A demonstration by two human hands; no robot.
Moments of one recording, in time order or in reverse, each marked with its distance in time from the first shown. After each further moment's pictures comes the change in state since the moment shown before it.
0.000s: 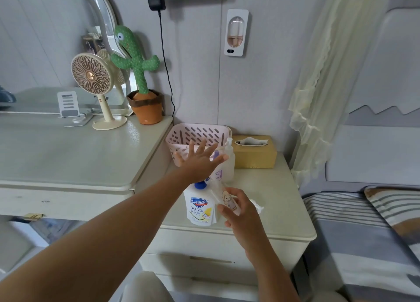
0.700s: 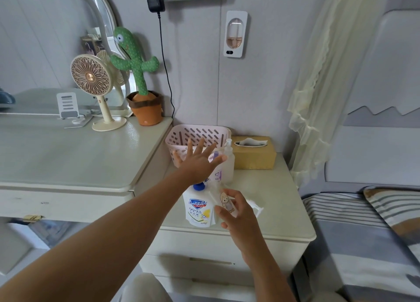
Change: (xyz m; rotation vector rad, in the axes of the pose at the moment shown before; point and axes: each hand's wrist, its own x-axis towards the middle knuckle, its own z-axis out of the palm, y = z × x) left_hand 0.004 -0.005 0.003 0.017 0.046 -0.017; right_hand -0.001 0.001 0.006 0.039 0.000 0.019
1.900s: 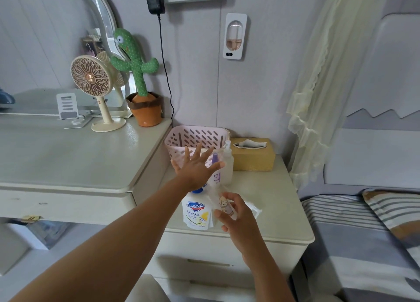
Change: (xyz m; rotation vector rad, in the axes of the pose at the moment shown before) left_hand -0.021 0.008 -0.002 -0.026 -0.022 0.023; right_hand 0.004 0.004 -0.004 -0.025 -0.017 -0.008
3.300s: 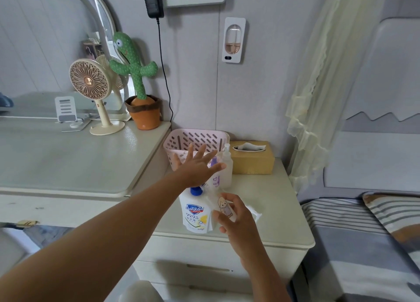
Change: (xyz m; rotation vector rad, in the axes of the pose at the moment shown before) left_hand 0.000 0.008 -0.017 0.068 -0.063 0.084; right_hand 0.002 0.000 0.000 0.001 0.017 -0.016
